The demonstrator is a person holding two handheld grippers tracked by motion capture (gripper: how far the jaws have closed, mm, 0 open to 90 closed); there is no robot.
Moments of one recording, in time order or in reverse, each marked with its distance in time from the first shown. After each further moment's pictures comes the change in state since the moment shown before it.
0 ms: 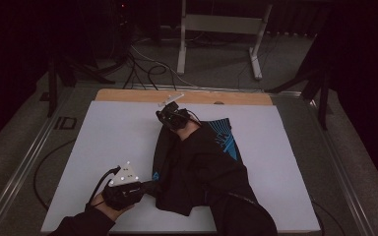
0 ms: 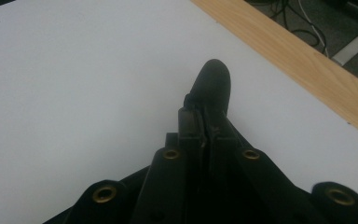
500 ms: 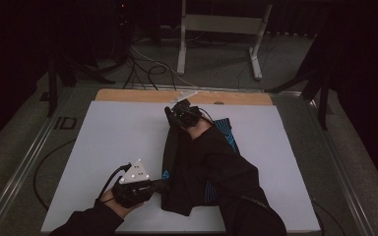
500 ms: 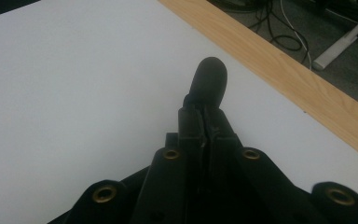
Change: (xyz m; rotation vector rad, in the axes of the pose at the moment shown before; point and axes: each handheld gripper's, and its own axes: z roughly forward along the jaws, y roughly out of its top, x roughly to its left) left arm -0.012 0.021 0.010 -0.001 -0.046 0.047; right arm -0.018 -0.008 -0.033 -0.033 -0.035 0.022
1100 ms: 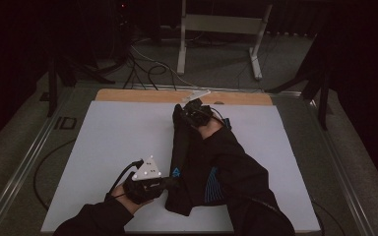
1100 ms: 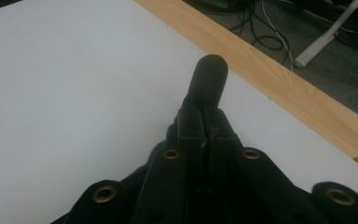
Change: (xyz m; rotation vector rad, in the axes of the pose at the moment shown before) left arm -0.007 0.021 0.016 -0.001 -0.026 0.049; right arm -0.021 -0.013 -0.023 -0.013 -0.047 0.016
